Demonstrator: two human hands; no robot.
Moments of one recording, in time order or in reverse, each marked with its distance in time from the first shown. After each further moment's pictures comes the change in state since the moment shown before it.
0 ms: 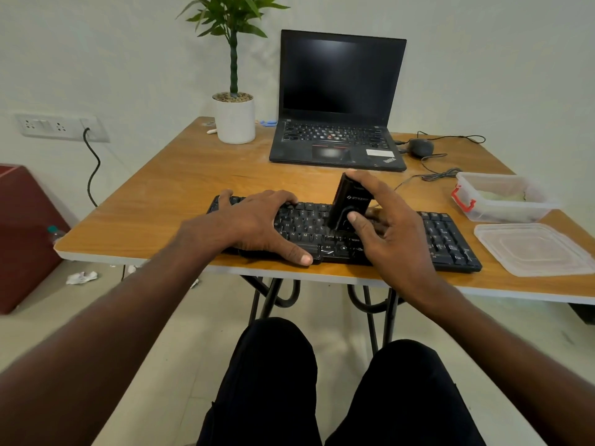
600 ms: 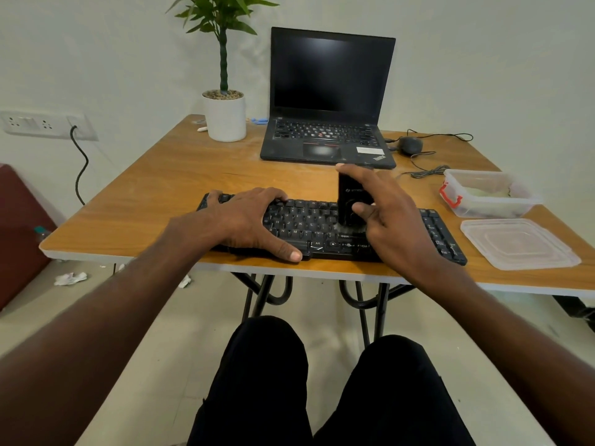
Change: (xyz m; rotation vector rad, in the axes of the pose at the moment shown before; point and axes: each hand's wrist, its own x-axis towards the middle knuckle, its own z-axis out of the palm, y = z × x) left_hand 0.000 0.001 0.000 -0.017 -0.002 -0.013; right_hand 0.016 0.004 -0.021 -0.236 -0.104 -0.036
